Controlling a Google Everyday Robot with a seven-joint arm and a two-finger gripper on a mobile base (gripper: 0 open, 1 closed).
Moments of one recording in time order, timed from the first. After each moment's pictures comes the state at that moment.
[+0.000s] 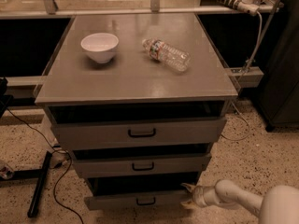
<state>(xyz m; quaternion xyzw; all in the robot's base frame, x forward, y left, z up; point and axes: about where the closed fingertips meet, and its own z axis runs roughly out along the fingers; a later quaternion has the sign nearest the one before) 0.515 -0.199 0.162 -0.68 0.65 0.13 0.32</state>
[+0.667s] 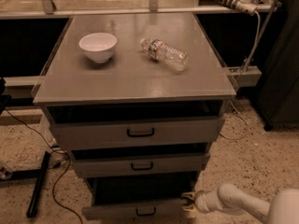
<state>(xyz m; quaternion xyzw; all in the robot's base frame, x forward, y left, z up) 0.489 -0.206 0.169 -0.68 0.65 0.13 0.31</state>
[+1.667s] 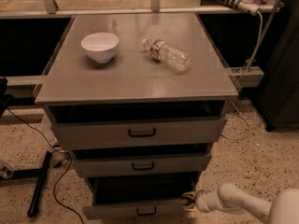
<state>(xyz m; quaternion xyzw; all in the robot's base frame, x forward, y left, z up) 0.488 -0.206 0.174 -0.68 0.65 0.13 0.31</state>
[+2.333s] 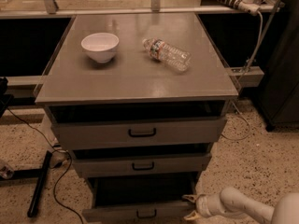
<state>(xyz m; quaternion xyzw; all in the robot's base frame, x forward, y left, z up) 0.466 -0.206 0.167 -0.69 0.64 0.15 0.31</state>
